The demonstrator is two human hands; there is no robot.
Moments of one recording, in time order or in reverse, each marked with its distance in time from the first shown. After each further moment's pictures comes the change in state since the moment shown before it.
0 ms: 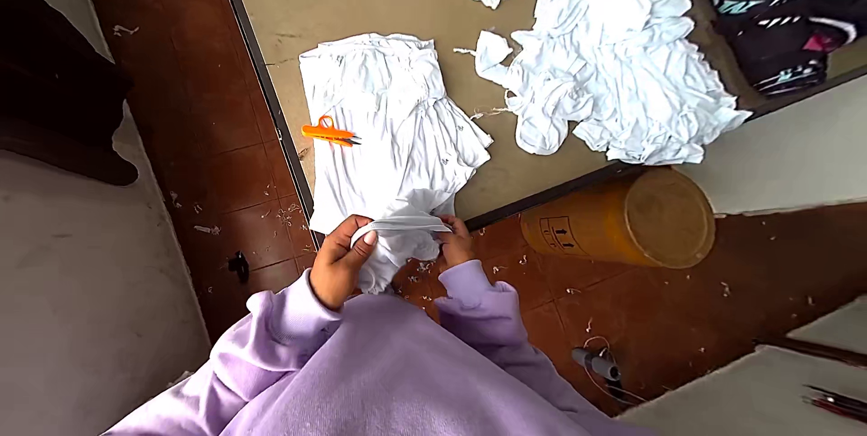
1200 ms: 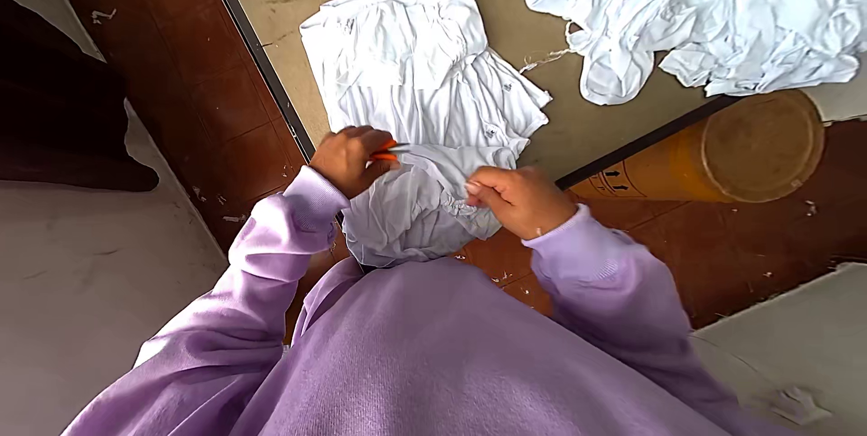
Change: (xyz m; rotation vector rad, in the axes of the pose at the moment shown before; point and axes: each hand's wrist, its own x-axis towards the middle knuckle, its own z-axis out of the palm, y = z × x) left_hand 0.162 0.017 -0.093 1.192 -0.479 0.218; right_hand 0.023 -0.101 -0.010 -0.873 -0.525 -0.653
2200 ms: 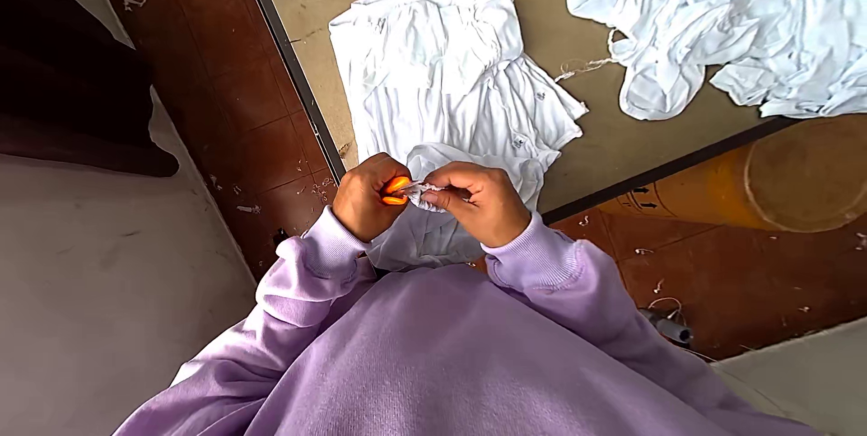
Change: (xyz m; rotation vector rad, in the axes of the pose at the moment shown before) left_hand -0.037 0.023 0.027 -0.360 0.426 0.005; right_hand 0.051 -0.046 0.045 0.450 0.277 -0.332
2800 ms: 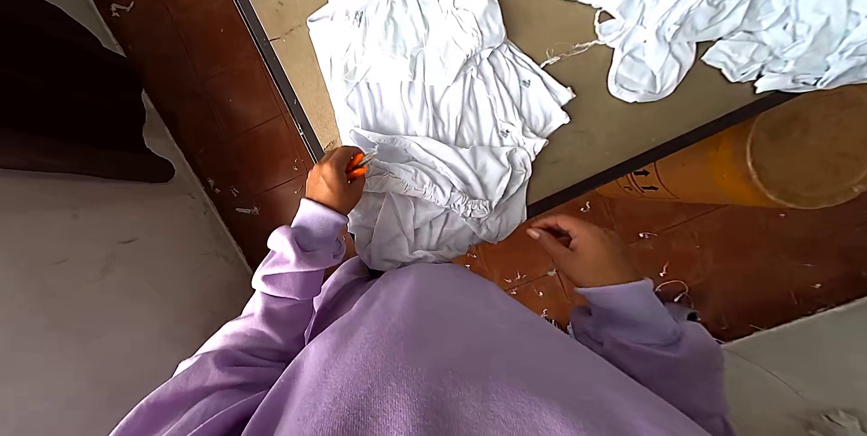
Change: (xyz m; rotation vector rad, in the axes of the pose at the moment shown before) left_hand 0.000 -0.031 0.000 0.359 -0.103 -0.436; right_hand -0.141 0.035 -0.095 -0.515 -0.068 0.745
